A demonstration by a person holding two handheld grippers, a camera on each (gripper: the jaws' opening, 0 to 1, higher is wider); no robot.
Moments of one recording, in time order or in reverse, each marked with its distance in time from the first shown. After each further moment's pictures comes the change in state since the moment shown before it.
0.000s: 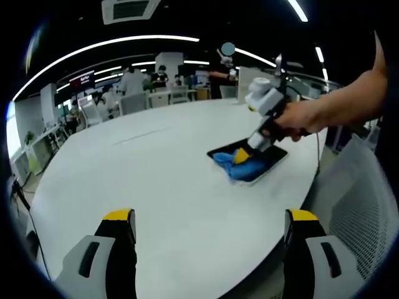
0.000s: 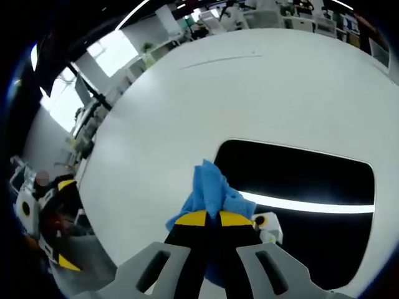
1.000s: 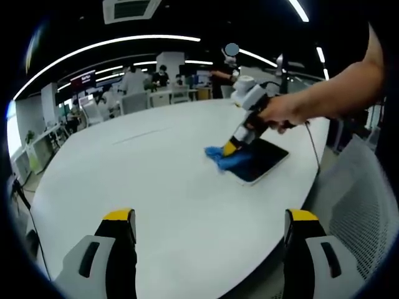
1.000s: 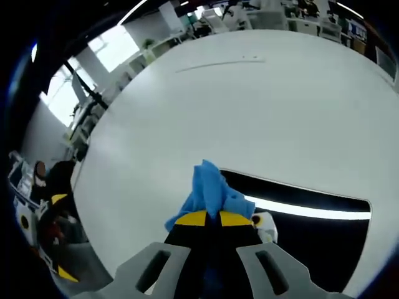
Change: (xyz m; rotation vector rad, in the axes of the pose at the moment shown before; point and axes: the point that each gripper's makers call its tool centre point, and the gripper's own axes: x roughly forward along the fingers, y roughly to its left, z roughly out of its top) left arm 0.000 0.001 -0.001 -0.004 0.001 0.007; right arm 0.014 -0.015 0.034 -0.038 0.016 -0.017
